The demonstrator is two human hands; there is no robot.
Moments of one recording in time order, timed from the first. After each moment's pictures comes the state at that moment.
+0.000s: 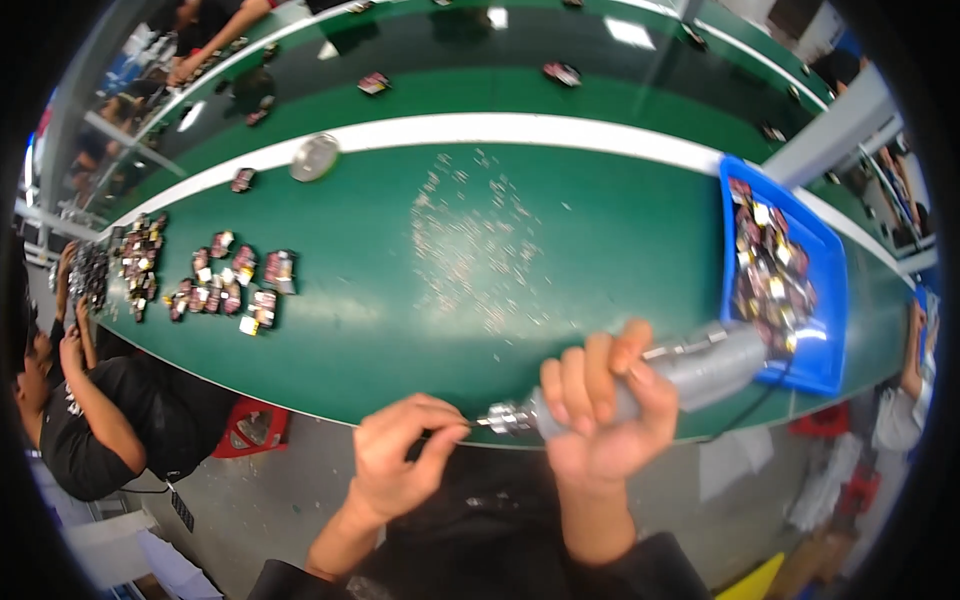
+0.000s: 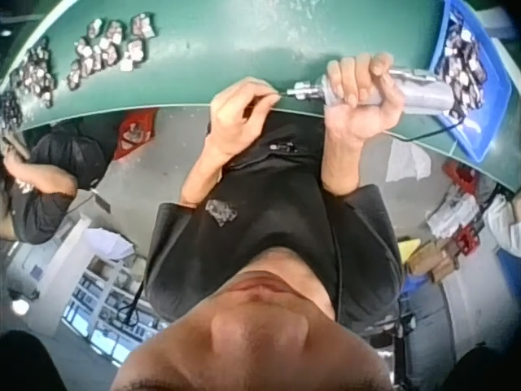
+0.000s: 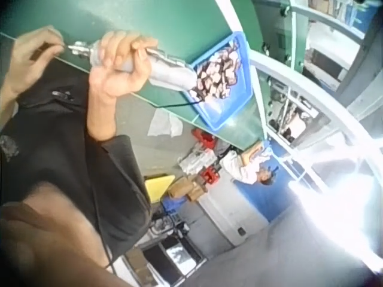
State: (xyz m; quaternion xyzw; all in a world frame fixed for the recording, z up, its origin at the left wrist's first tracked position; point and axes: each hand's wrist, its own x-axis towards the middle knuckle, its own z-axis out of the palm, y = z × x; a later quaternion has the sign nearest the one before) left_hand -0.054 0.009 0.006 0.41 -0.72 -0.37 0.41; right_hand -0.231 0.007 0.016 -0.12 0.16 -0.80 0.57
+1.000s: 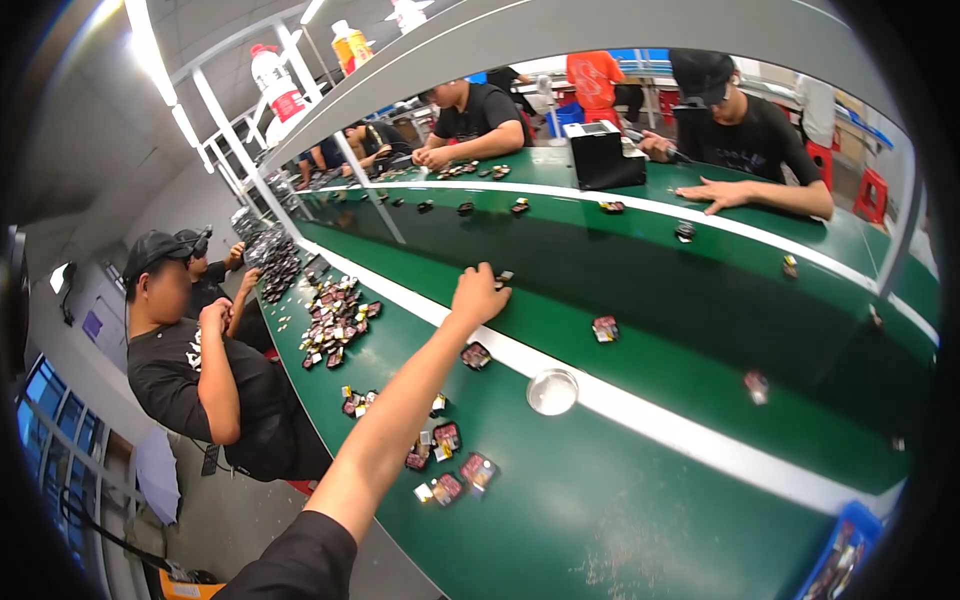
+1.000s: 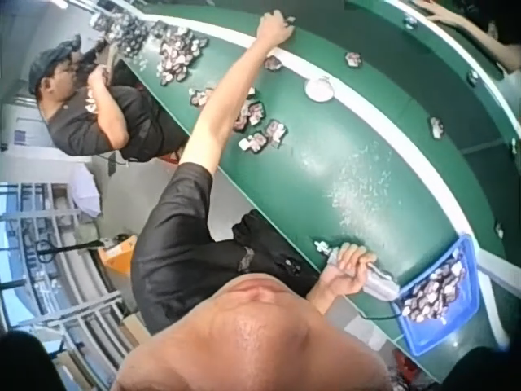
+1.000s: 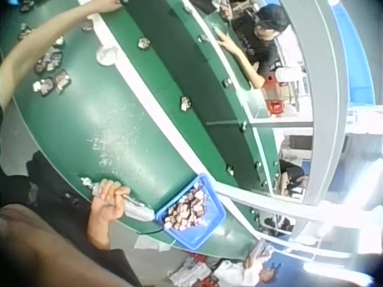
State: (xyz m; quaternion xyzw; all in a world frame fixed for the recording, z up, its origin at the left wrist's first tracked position) left_hand 0.150 -0.413 -0.020 0.77 -0.61 0.03 0.18; right_hand -0.217 0.010 0.008 -0.08 0.23 -0.75 0.61
